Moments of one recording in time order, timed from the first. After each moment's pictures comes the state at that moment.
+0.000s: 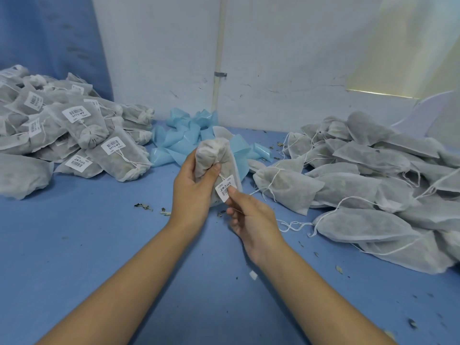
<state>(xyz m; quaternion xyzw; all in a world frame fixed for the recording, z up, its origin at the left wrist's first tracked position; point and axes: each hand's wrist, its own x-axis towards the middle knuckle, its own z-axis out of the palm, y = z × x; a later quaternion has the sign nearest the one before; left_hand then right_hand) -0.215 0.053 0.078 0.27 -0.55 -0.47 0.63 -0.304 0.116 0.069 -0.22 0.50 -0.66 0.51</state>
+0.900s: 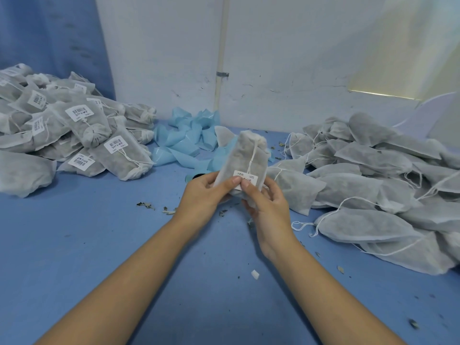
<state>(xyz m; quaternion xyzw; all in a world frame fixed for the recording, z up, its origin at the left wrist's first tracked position) -0.212 0.055 0.072 0.28 -0.57 -0.61 0.47 -0.320 0.116 0.071 -0.31 0.44 -0.74 0.41</state>
